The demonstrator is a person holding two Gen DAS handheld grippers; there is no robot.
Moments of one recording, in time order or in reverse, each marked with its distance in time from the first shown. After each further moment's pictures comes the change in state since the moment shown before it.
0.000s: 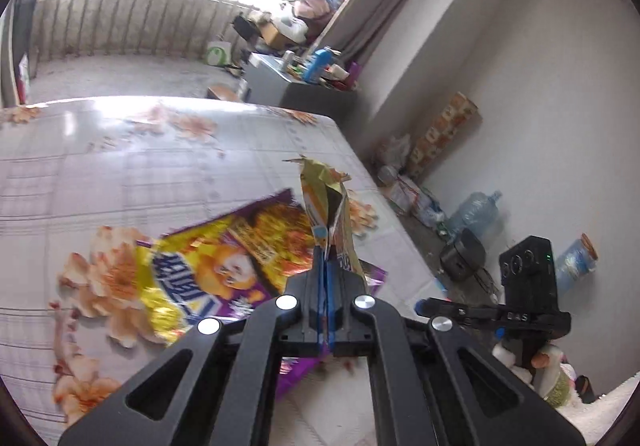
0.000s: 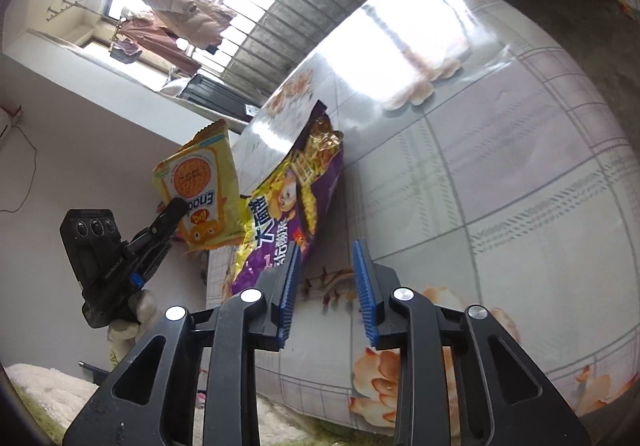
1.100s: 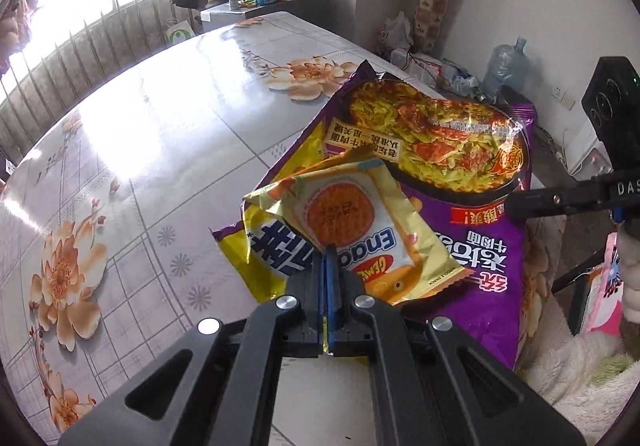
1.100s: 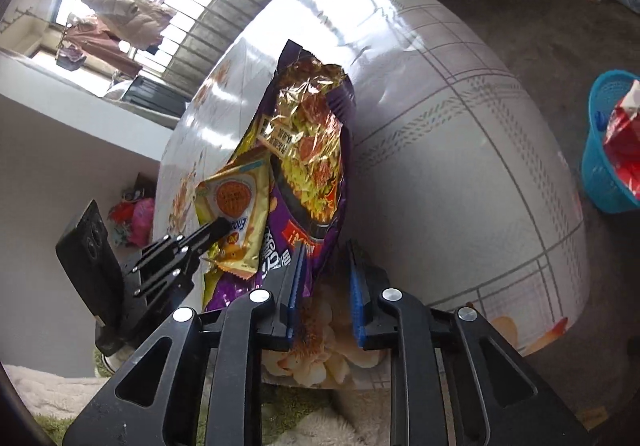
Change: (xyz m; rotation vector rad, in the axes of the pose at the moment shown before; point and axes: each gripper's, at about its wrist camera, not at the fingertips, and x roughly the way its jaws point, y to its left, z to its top) left arm 0.107 -0.087 -0.092 0.445 0.294 0.172; right arm -0.030 -0.043 -0.025 0.105 0.002 -0.215
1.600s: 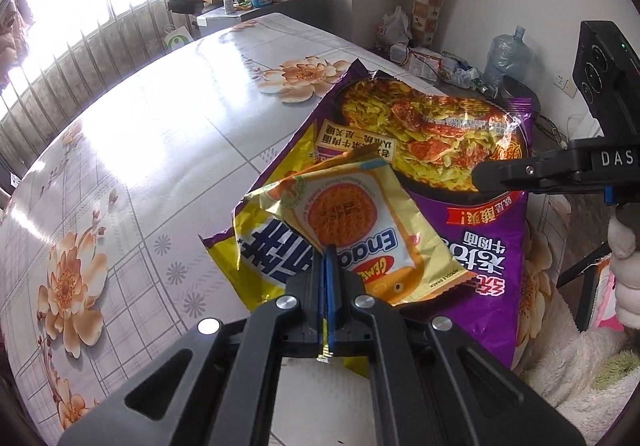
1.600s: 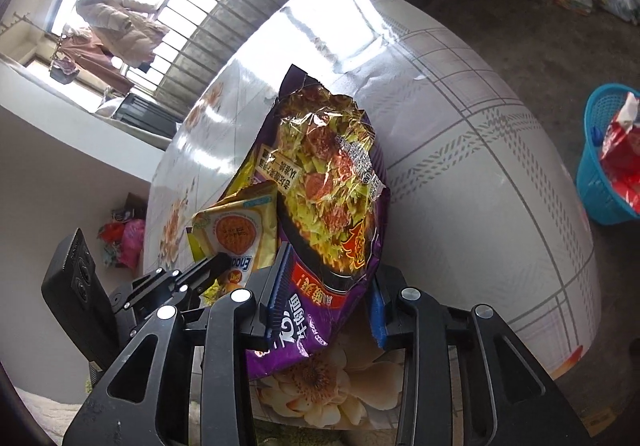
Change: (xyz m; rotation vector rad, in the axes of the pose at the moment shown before) left arm 0.006 -0.007 0.005 0.021 0.007 0.017; right arm 0.022 0.029 0.010 -0.008 -0.074 -0.050
